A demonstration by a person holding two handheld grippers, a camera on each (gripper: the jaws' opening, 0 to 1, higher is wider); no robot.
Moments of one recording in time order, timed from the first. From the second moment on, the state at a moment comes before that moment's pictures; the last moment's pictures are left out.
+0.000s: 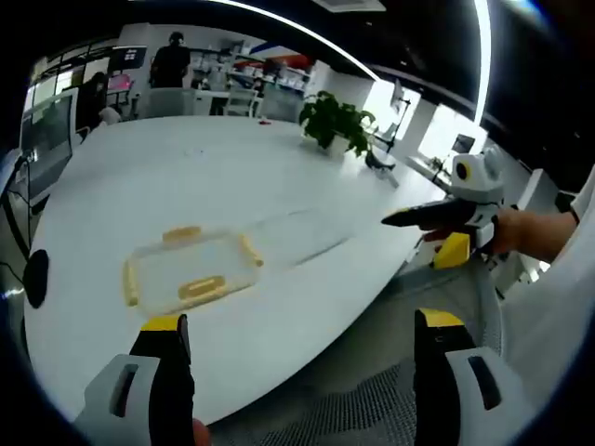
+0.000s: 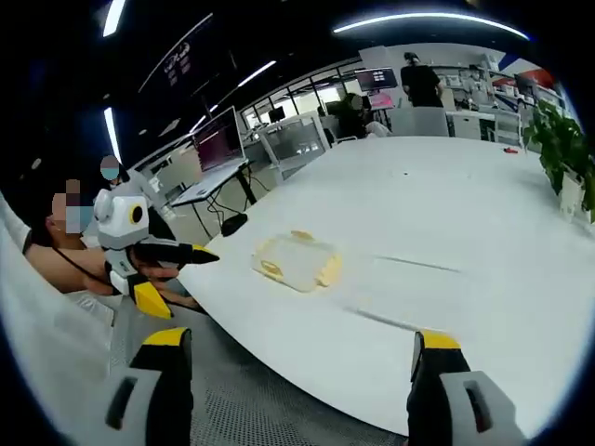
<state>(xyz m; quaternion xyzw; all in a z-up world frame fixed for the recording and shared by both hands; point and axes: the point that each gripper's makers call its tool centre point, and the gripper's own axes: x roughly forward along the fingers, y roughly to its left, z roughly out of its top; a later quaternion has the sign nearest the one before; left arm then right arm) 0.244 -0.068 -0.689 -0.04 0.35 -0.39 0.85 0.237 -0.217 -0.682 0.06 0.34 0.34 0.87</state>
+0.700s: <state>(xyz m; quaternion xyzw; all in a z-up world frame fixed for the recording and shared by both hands) 0.244 -0.068 -0.686 -0.05 0.34 -0.39 0.85 0.234 -0.215 -0.683 0.06 0.34 0.35 0.87</state>
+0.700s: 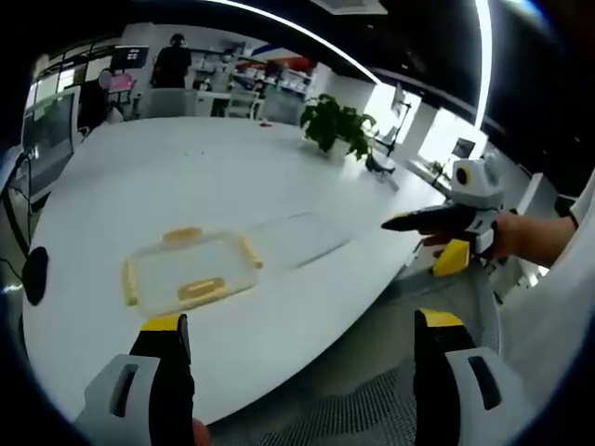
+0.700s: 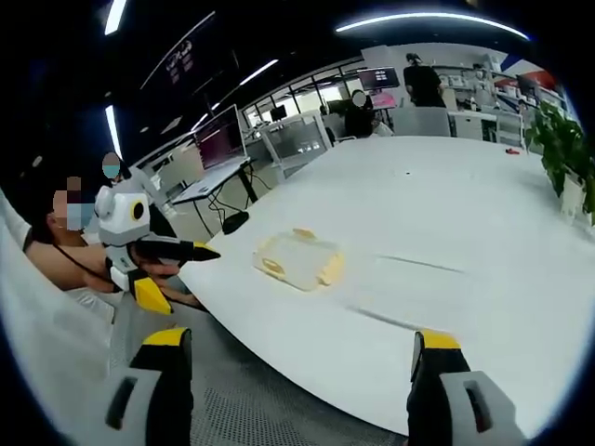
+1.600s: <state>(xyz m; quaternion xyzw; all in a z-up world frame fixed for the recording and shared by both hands) 0.246 -0.068 -0.684 -0.05 0.34 -0.39 0.86 0.234 -0.215 -0.683 0.05 0.34 0.35 0.87</state>
